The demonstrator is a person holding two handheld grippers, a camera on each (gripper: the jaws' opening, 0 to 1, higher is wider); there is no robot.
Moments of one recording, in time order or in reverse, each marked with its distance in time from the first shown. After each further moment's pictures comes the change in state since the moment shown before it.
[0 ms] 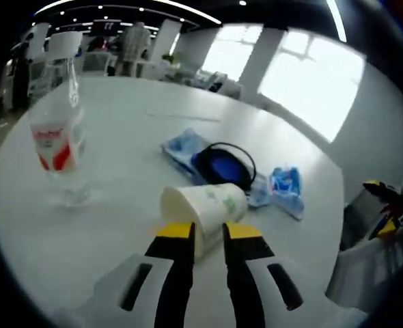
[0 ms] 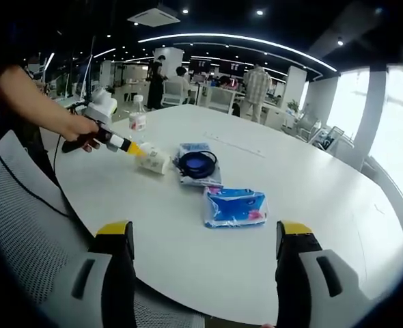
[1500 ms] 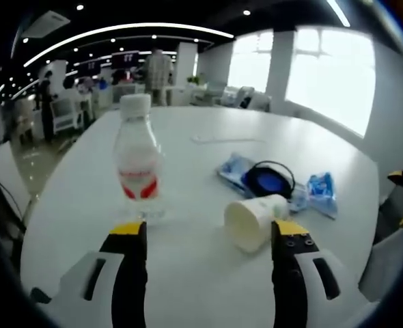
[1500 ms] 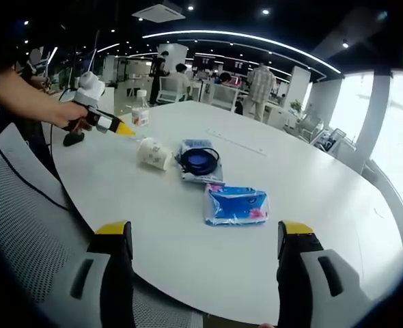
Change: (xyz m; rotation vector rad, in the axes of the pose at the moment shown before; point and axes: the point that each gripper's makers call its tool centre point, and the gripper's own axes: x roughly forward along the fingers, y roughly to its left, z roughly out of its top) left arm -0.058 0.049 0.023 0.125 -0.121 0.266; right arm 0.001 0.003 -0.003 -0.029 0.018 0.008
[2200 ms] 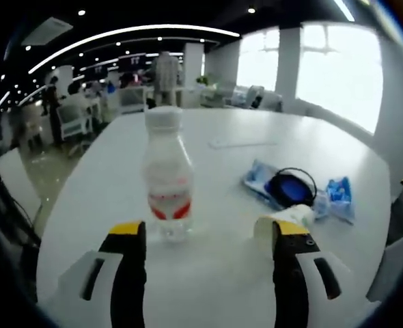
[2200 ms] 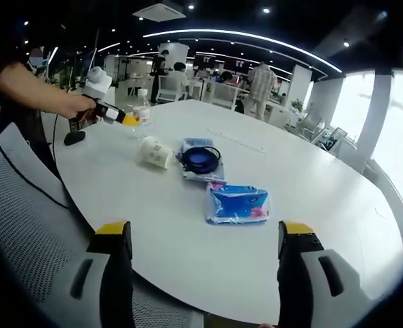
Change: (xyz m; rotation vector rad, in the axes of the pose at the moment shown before) left arm 0.005 0.039 0.023 0.016 -0.006 0.079; right arm 0.001 0.001 0.000 -0.002 0.009 0.009
